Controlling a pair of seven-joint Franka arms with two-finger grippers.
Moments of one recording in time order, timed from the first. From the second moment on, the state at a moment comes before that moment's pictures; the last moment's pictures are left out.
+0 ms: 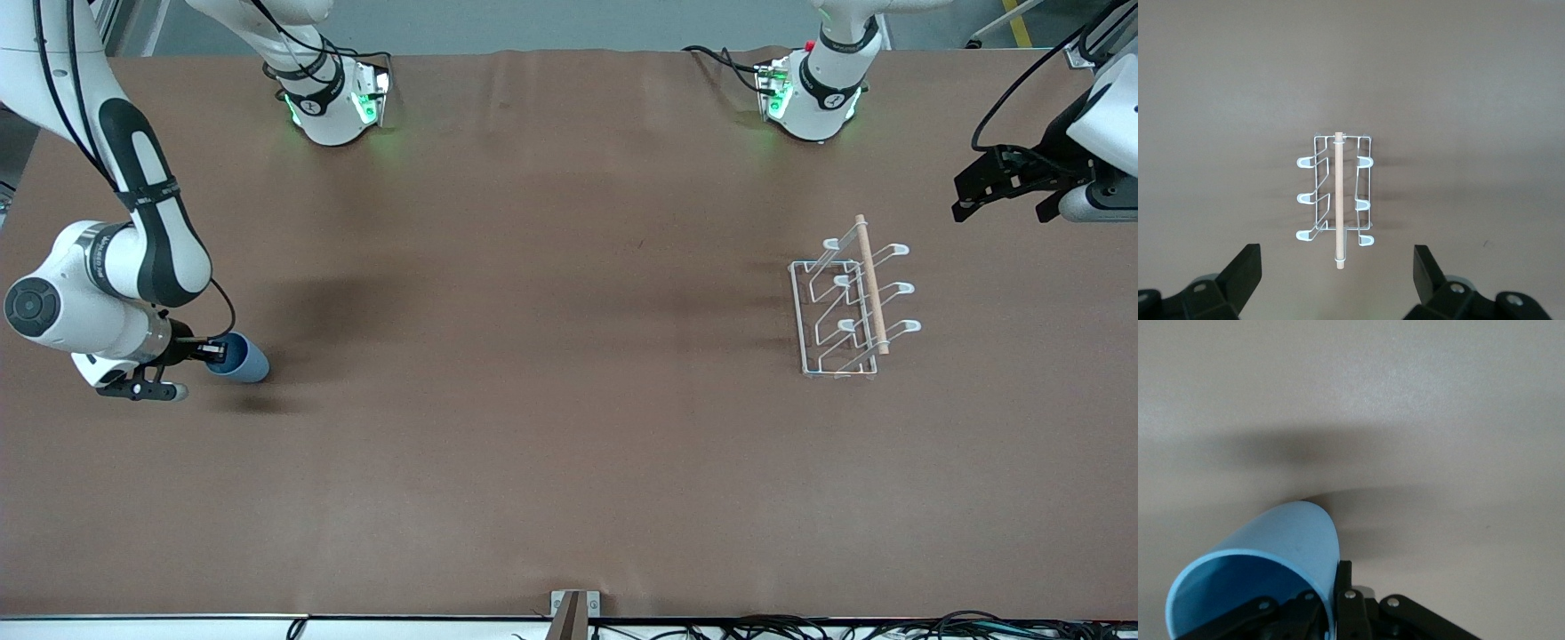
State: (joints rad) left arm 0.00 -0.06 -0.10 -1.58 -0.01 1.55 -0.08; right arm -0.15 0.43 -0.04 -1.97 -0.01 2.30 -0.10
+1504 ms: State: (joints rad) left arm -0.06 0.08 -0.42 -1.49 -0.04 1.60 -0.07; right arm -0.13 0.30 0.29 -1.91 0.70 1.99 -0.10
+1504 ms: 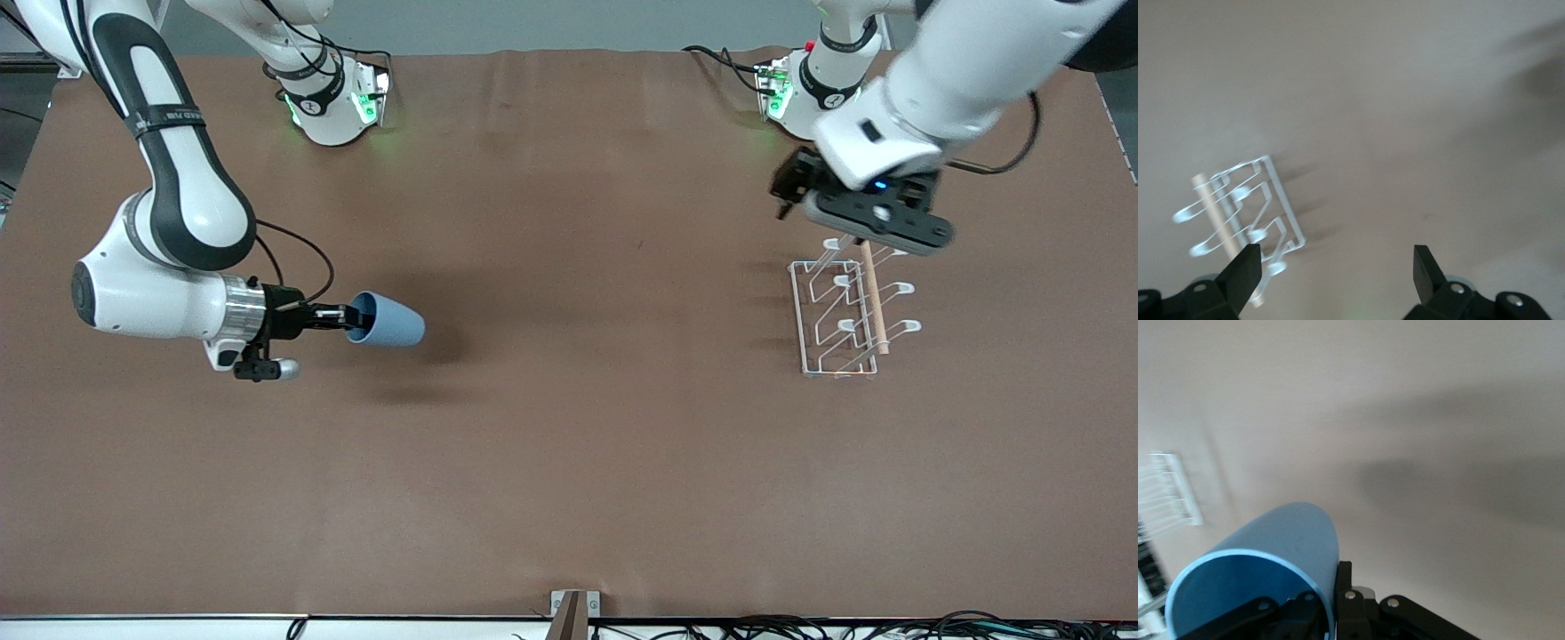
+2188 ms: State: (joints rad) left arm -0.19 0.24 -0.58 -1.47 -0.11 1.90 0.07; right arm -0.02 0.30 0.30 -1.89 1.14 1.93 -0.10
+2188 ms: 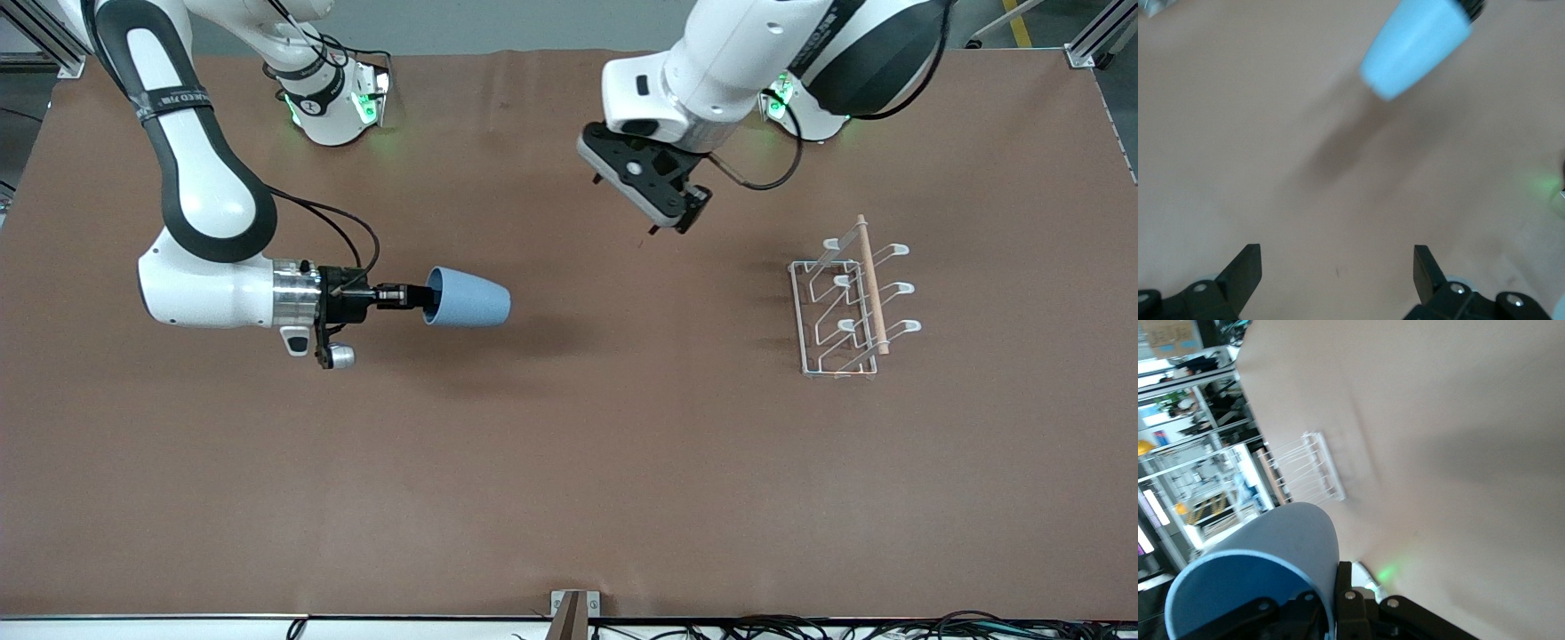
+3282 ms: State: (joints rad) left arm -0.33 0.44 -0.58 -1.39 -0.09 2.12 0.18; right arm 0.00 0.31 0.30 -1.89 1.25 1.75 -0.11
